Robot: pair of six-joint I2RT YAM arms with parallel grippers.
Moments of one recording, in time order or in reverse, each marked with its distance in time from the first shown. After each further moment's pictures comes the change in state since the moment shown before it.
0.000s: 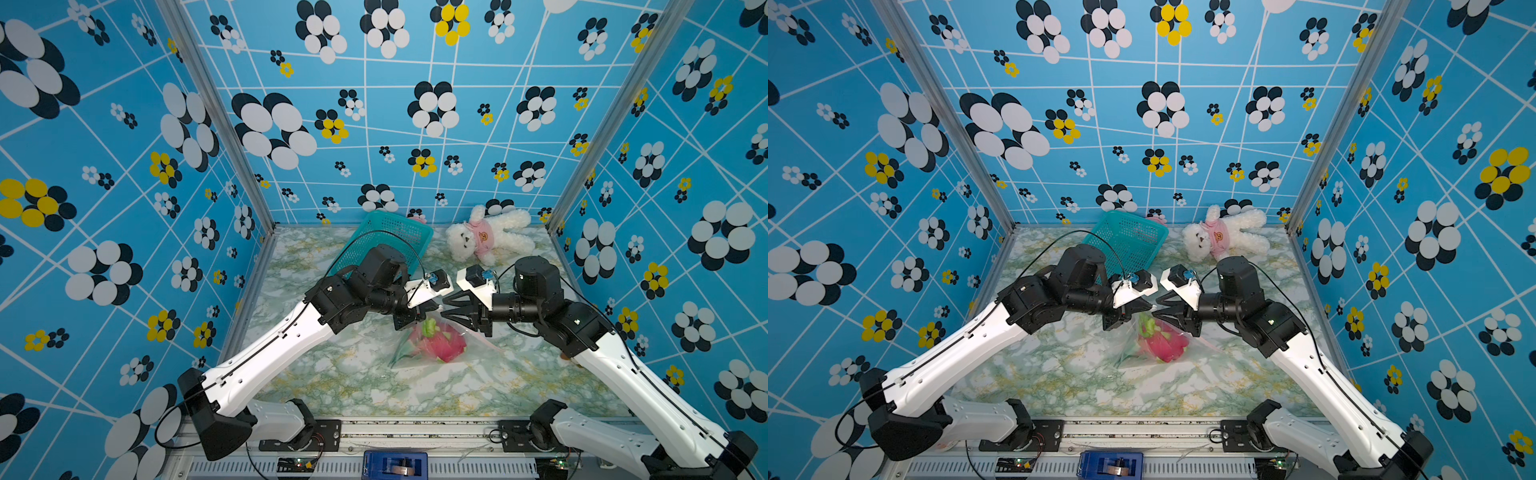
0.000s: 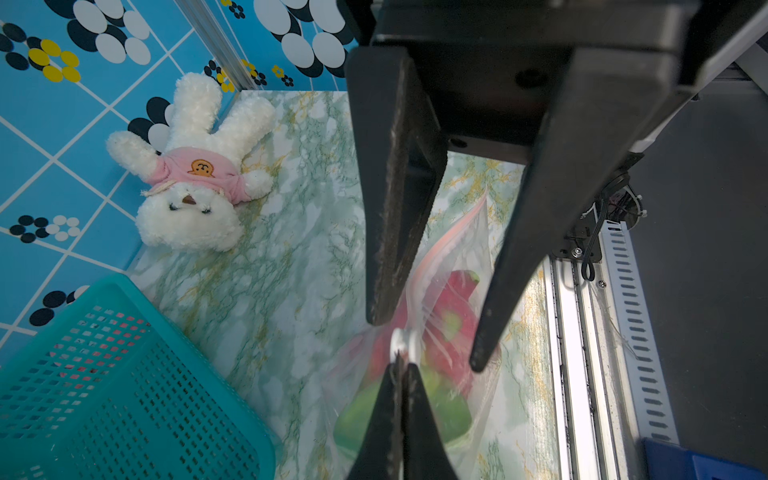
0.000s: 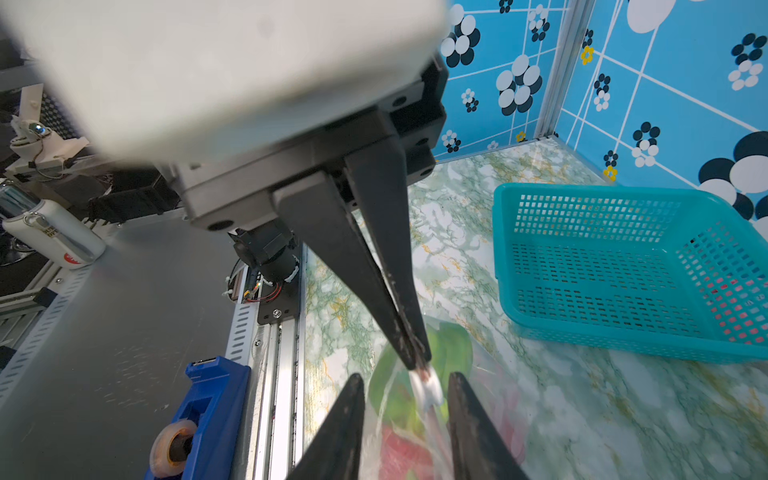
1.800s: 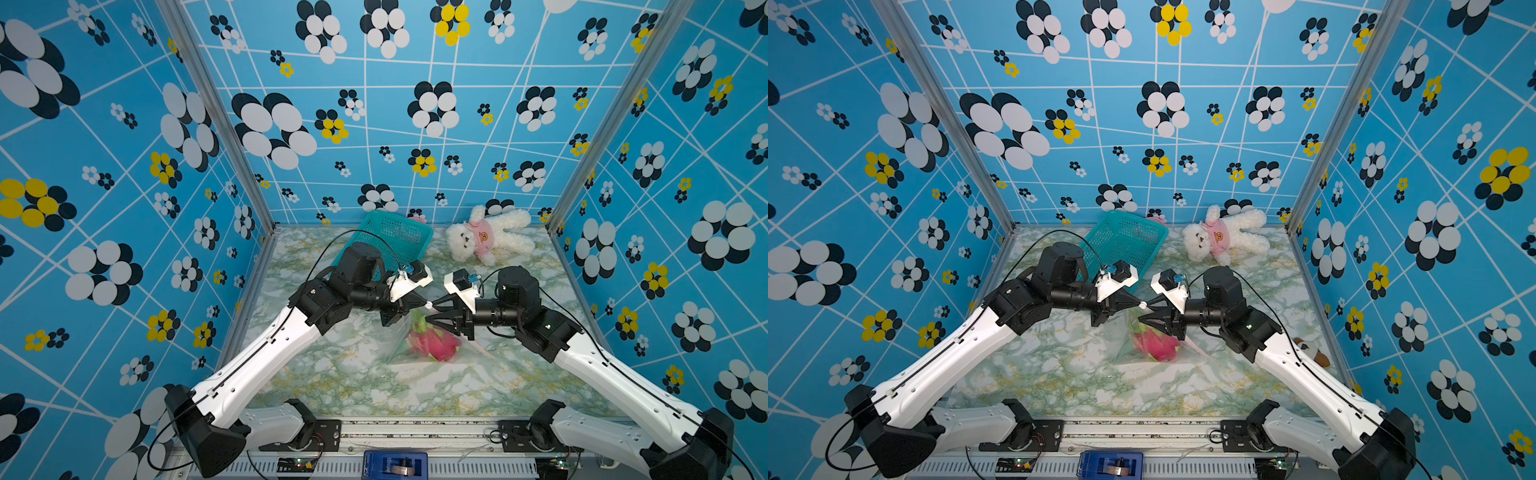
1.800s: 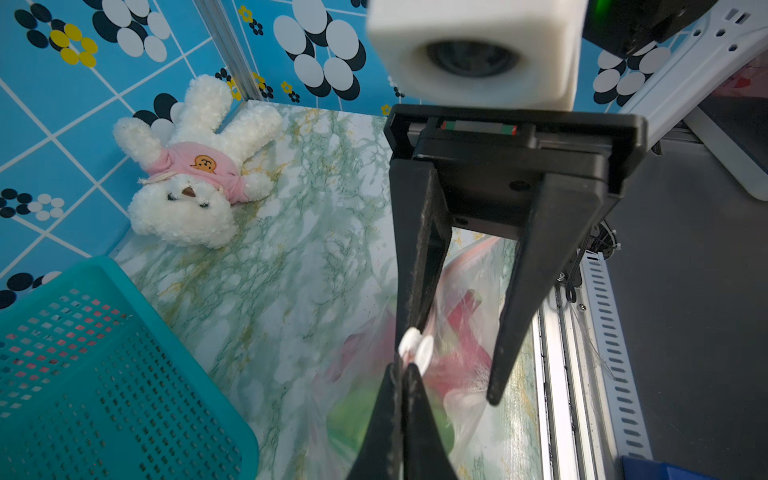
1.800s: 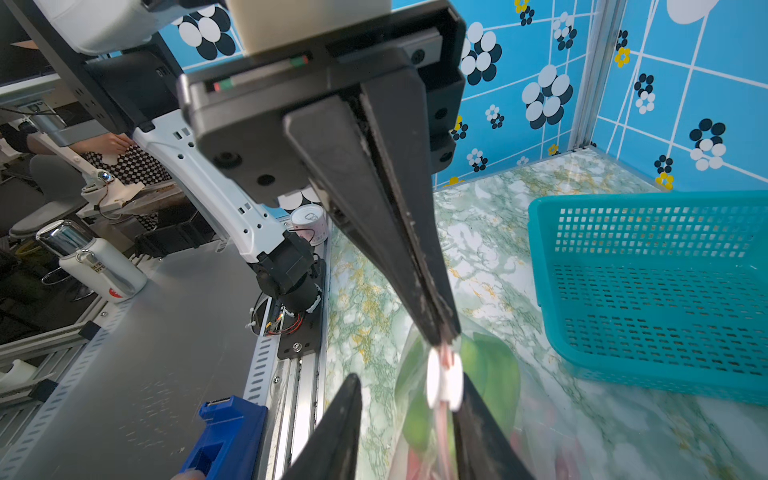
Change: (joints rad) left arm 0.150 -0.084 -0.131 0.109 0.190 -0.061; right arm 0.056 0.035 -0.181 0.358 -0.042 0.195
